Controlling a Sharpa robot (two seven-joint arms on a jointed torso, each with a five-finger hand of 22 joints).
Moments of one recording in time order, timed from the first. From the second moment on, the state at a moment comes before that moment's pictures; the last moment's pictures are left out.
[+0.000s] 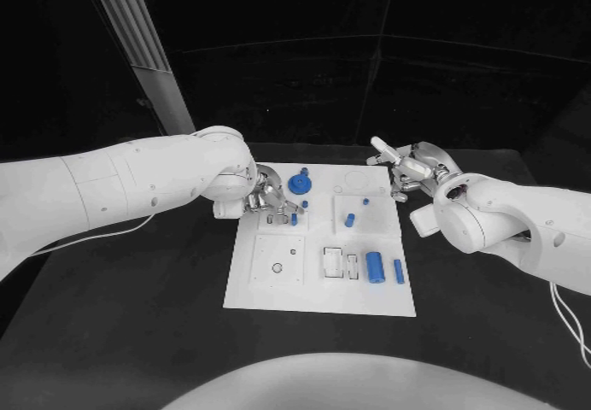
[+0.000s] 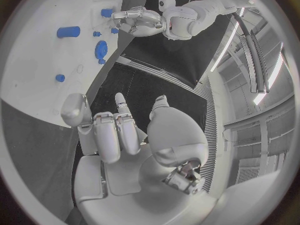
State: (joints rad) left arm 1.39 -0.55 -0.23 1.25 -0.77 0.33 -0.54; left_hand 0.99 0.12 -0.17 0.29 0.38 0.64 0.12 0.81 0.38 1.47 0.06 1.57 1.31 1.46 0.01 1.57 1.31 0.01 1.46 0.13 1.57 1.31; right arm 1.20 -0.89 -0.09 1.59 -0.44 -0.52 0.06; right_hand 1.00 0.14 -0.26 0.29 0.06 0.85 0.20 0.15 0.08 1.47 0.12 1.54 1.31 1.47 0.06 1.52 1.31 0.09 1.21 0.17 1.18 1.31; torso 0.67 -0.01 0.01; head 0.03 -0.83
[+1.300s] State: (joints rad) left arm 1.38 -0.51 -0.23 1.22 -0.78 0.32 -0.53; left_hand 1.10 0.13 -0.17 0.29 0.38 0.58 0.11 0.83 0.49 1.47 0.06 1.57 1.31 1.46 0.01 1.57 1.31 0.01 1.47 0.13 1.57 1.31; right arm 1.20 -0.88 -0.09 1.59 -0.45 -0.52 0.01; right_hand 1.01 0.15 -0.26 0.29 0.06 0.84 0.20 0.15 0.08 1.47 0.12 1.54 1.31 1.47 0.06 1.52 1.31 0.09 1.21 0.17 1.18 1.31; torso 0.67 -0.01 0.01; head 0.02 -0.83
